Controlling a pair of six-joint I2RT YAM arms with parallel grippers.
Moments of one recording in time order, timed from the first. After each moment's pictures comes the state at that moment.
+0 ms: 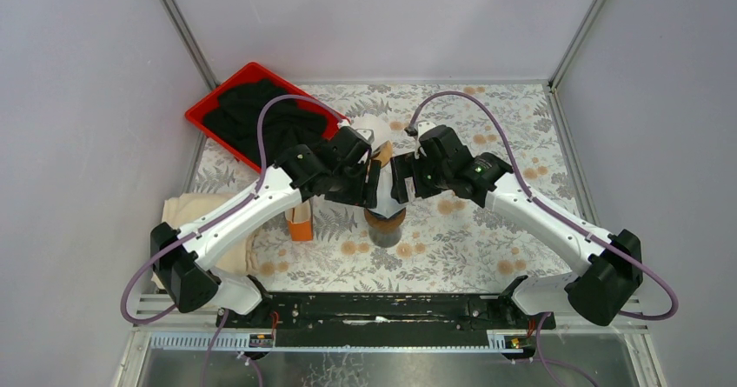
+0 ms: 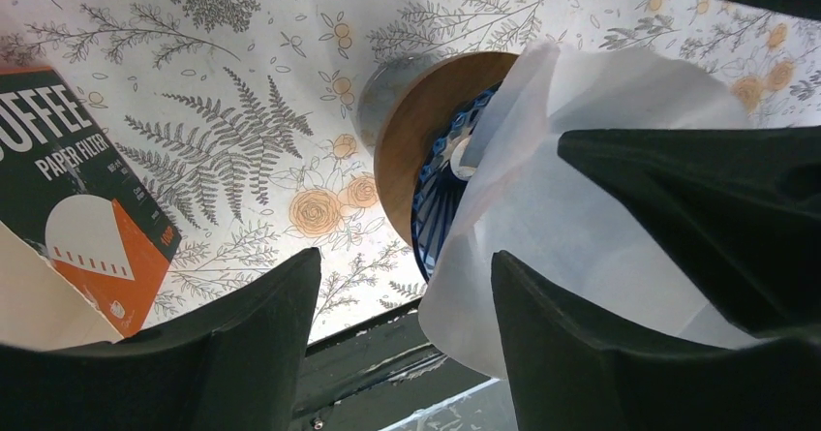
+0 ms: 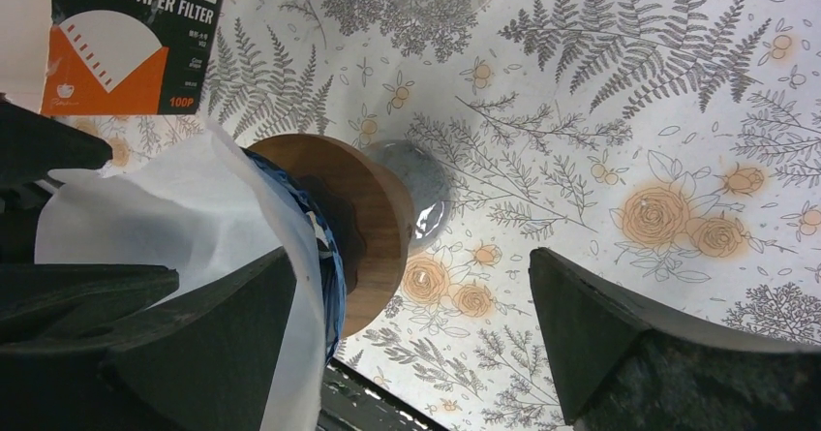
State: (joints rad) left arm -0.81 1.43 1.38 -0.96 -0.01 -0.55; right arm 0.72 1.34 1.17 -0.67 -0.02 0.37
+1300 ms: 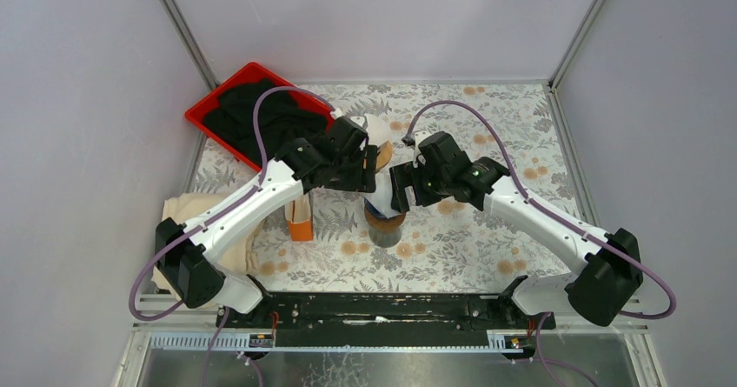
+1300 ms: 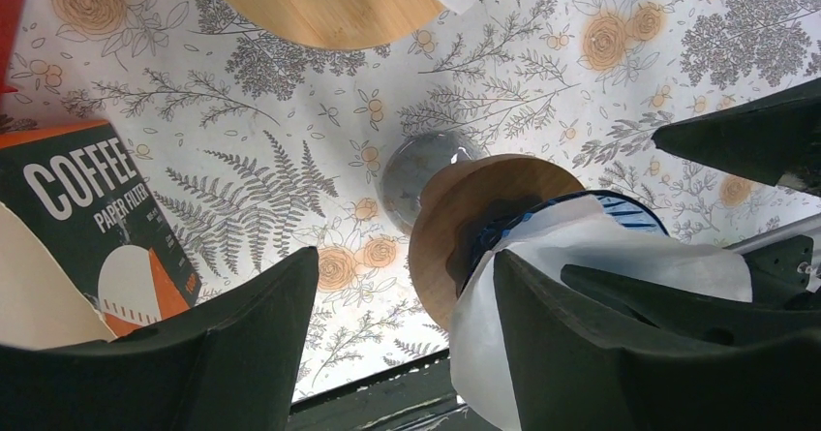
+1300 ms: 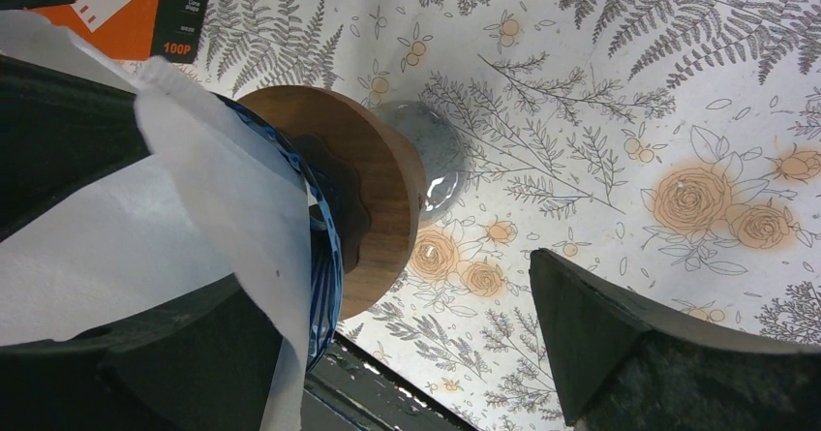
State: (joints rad) left arm -0.74 1.46 1.39 -0.87 -0.08 -0.57; right arm 0.72 1.33 1.12 -0.67 -0.10 0.35
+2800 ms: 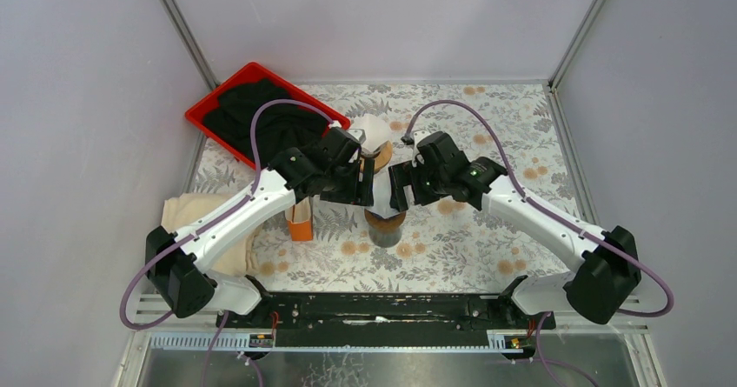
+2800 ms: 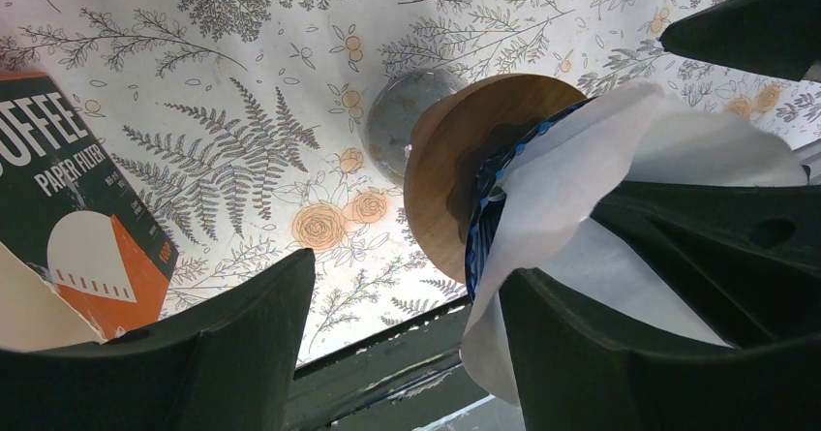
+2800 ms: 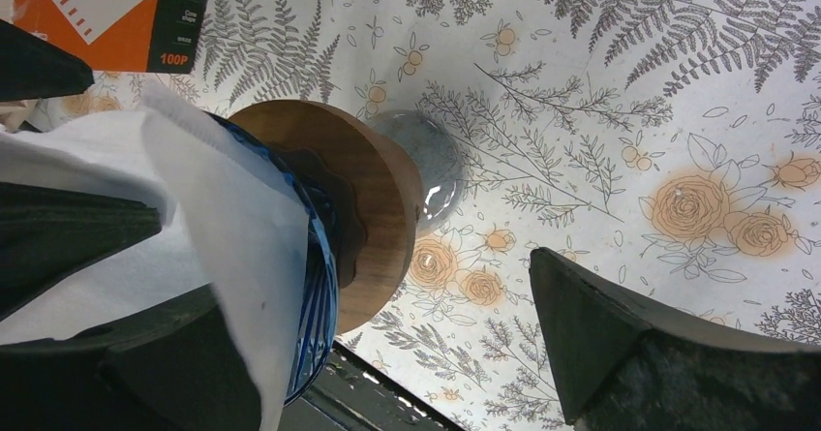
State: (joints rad) left arm -0.74 1.39 1.28 -0.87 0.05 -0.55; right arm 0.72 1.35 1.11 -0.64 -0.09 0.35
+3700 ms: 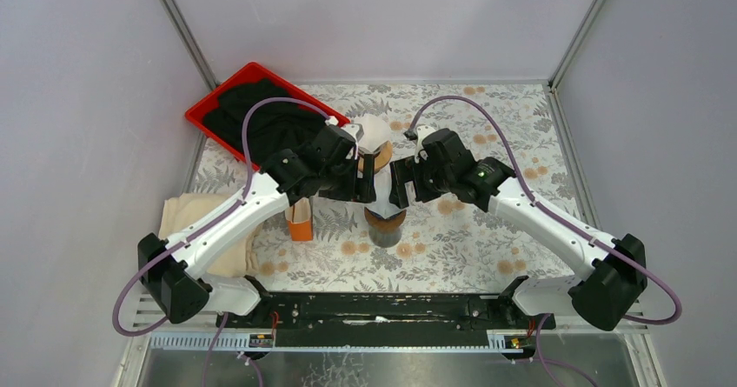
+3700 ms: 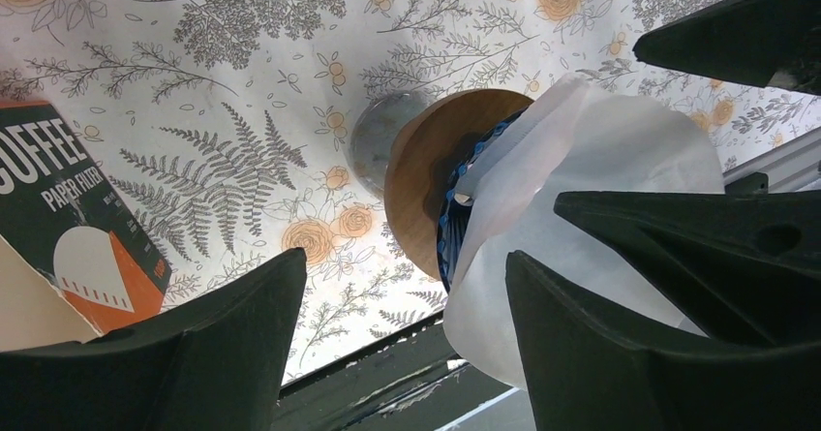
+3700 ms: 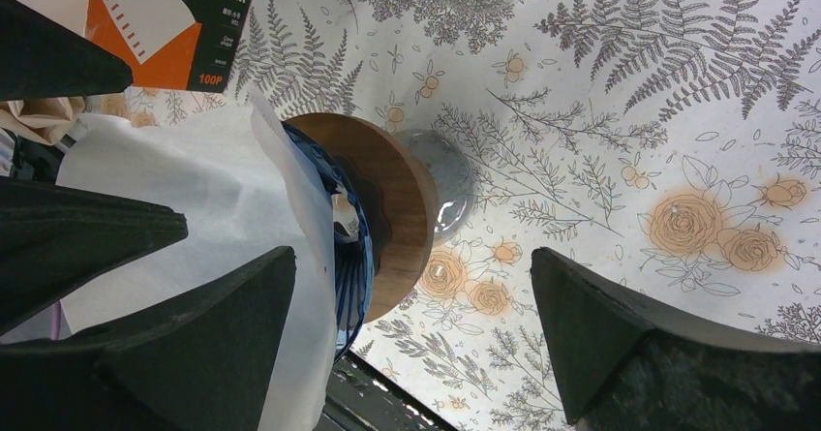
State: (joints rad) left arm -0.74 1.35 1.28 -0.84 0.05 -0.55; right arm 0.72 1.30 1.13 -0.63 -0.10 0.35
